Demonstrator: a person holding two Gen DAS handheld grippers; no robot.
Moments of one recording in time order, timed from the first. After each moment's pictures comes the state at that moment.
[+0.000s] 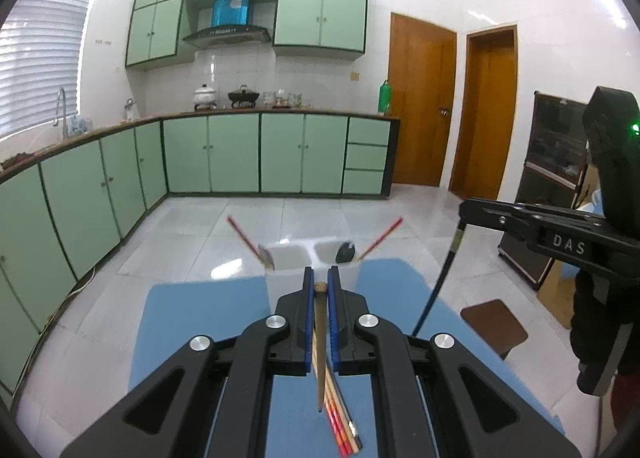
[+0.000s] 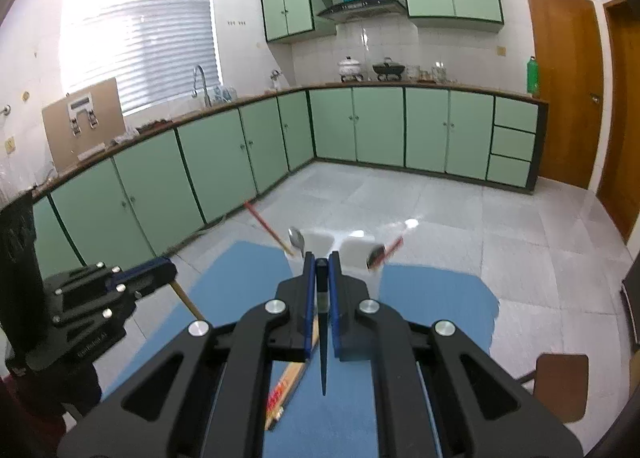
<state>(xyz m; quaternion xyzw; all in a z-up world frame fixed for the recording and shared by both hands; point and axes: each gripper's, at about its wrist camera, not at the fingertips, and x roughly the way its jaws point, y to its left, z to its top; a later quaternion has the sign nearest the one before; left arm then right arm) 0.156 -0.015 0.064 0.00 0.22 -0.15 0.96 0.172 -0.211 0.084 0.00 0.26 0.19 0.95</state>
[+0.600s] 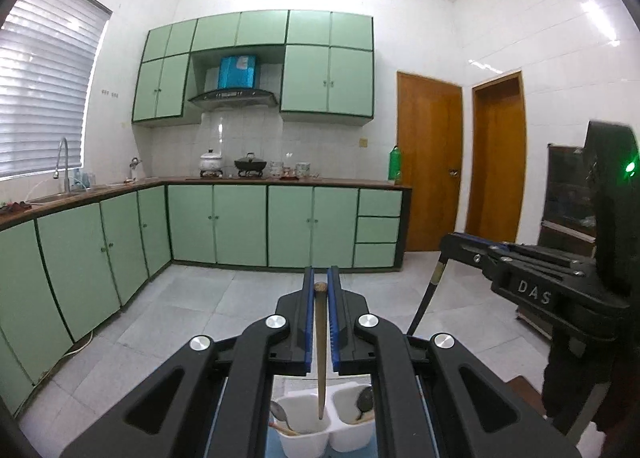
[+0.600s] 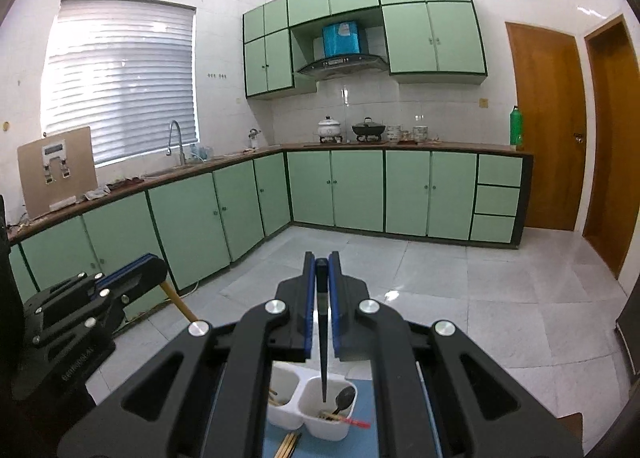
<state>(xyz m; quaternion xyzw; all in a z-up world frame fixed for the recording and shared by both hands) 0.279 -0.039 0.136 0.00 0.11 -0.13 0.99 0.304 -0.215 0.141 0.01 0.17 0.14 0.97</state>
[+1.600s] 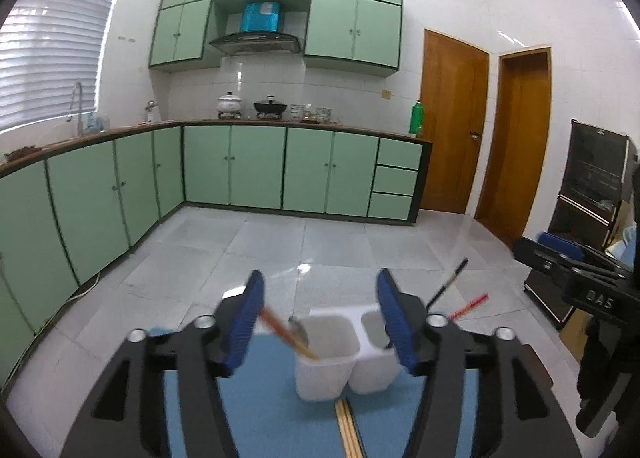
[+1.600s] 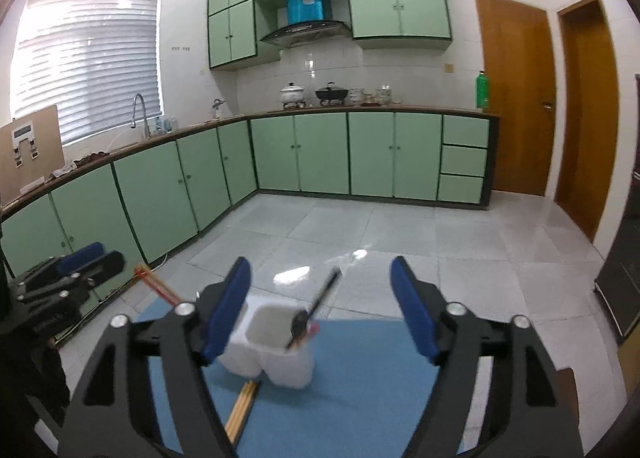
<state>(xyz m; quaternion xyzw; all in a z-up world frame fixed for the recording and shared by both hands) 0.263 -0.004 0.053 -0.03 0.20 -0.10 0.97 0.258 -0.244 0.052 0.01 0.22 0.08 0.97</state>
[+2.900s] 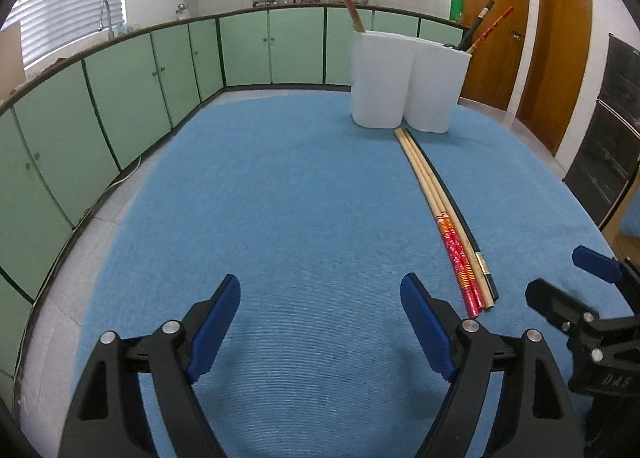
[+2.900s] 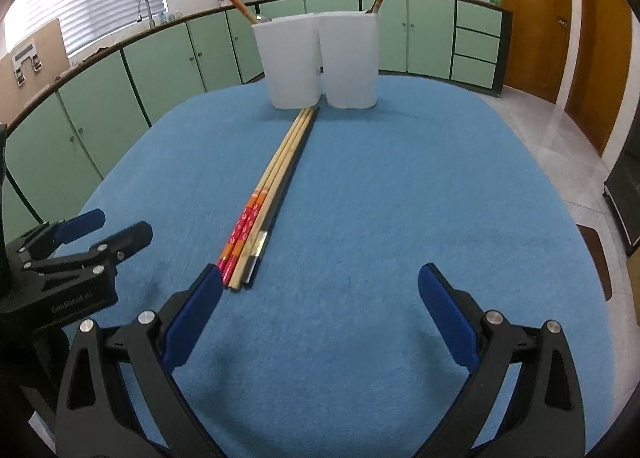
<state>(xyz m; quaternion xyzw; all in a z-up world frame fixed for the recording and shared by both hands) 0.132 0.032 -0.143 0.01 0.39 -0.03 0.92 0.112 -0.153 -0.160 0.00 0.40 0.09 0.91</state>
